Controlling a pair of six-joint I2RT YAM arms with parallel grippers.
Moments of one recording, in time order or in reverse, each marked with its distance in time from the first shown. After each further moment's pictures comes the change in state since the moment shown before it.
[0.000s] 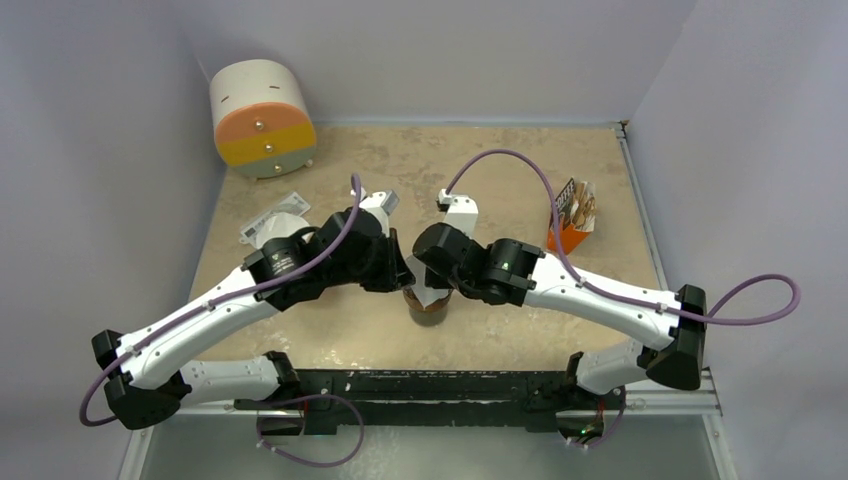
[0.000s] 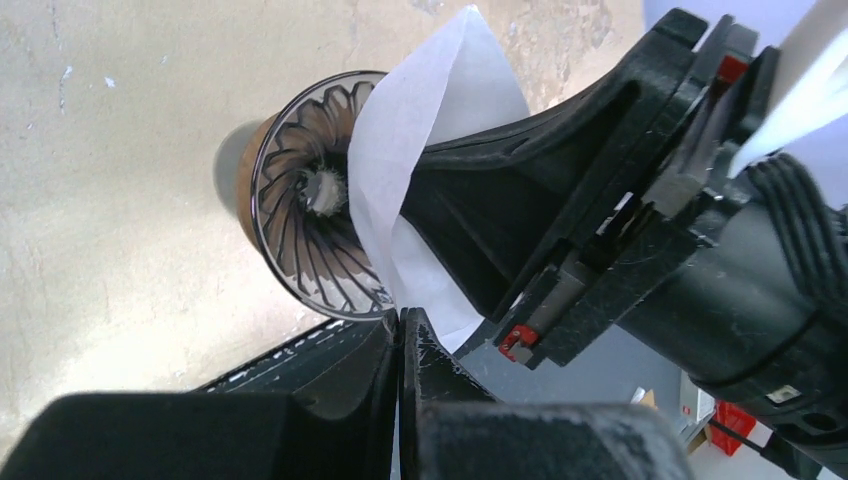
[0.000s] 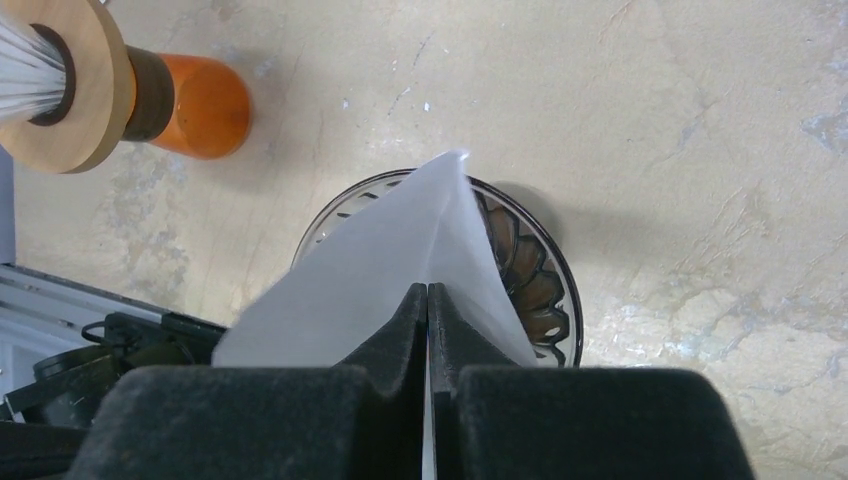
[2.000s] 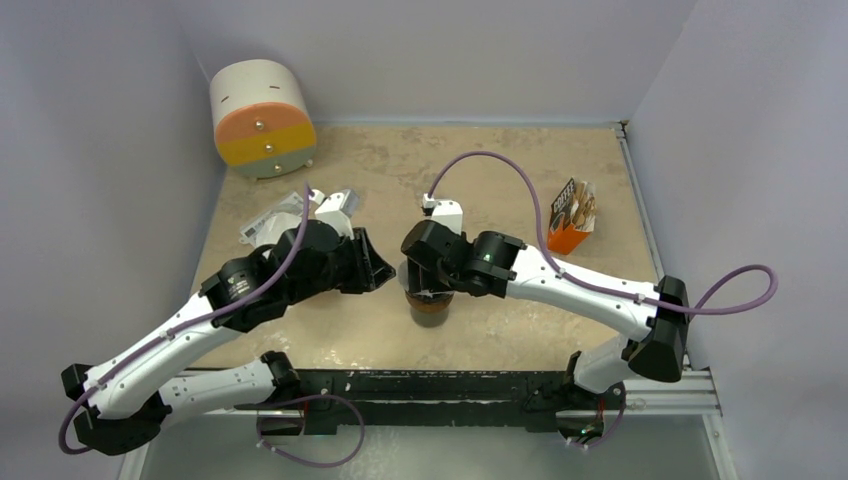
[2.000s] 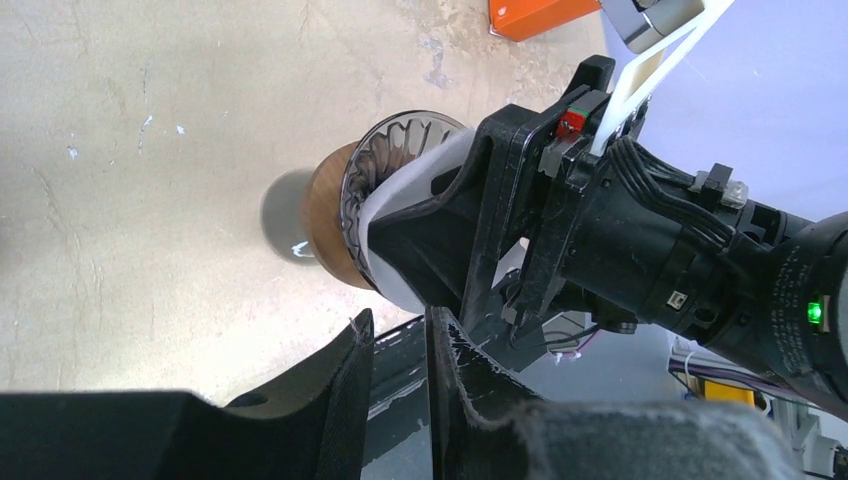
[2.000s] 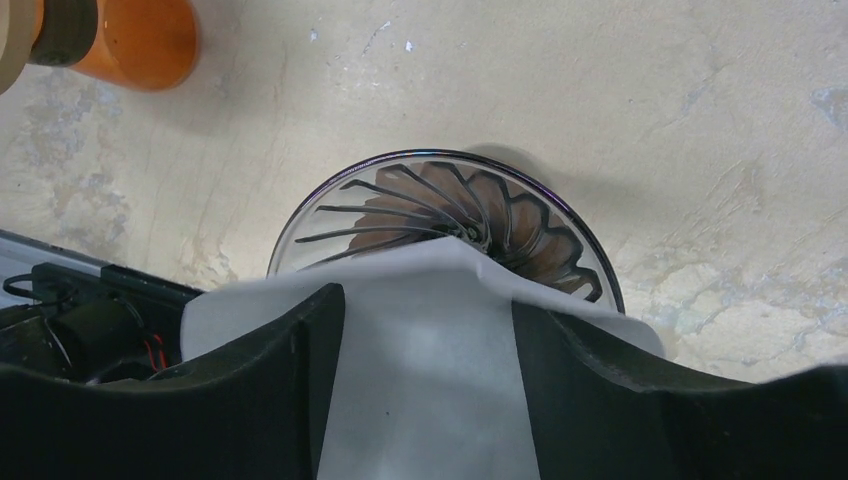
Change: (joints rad) left arm 0.034 -0.199 -0.096 0.039 -0.096 0.008; right arm -0.030 0.091 0.061 -0.084 -0.104 -0.056
